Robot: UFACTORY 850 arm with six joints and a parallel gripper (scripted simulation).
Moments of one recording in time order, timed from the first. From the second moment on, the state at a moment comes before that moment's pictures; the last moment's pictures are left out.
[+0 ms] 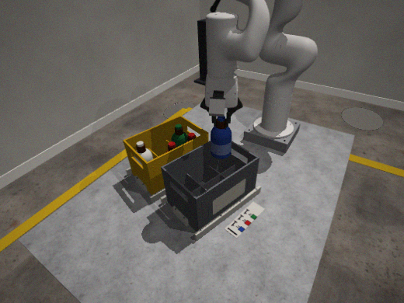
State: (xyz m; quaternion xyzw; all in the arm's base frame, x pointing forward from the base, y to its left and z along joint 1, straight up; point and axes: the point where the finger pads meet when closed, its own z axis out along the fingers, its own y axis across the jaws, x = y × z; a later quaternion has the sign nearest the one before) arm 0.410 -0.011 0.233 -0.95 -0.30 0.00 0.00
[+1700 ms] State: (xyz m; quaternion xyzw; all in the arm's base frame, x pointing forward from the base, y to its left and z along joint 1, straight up) arm 0.410 -0.011 0.188 -0.95 -0.30 0.00 0.00
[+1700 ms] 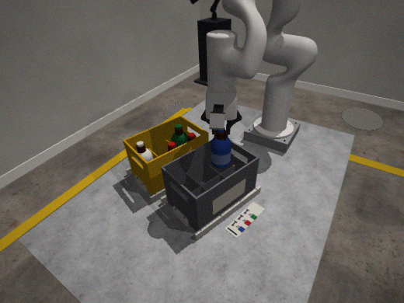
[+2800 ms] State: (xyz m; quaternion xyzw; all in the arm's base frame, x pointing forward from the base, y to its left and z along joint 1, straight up) arm 0.410 -0.011 0.159 -0.95 -0.30 0.00 0.00
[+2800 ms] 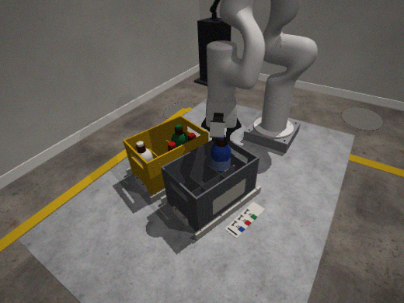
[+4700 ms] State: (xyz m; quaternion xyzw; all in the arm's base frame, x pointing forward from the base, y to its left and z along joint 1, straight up) arm 0.409 -0.011 0.136 -0.95 -0.30 0.00 0.00
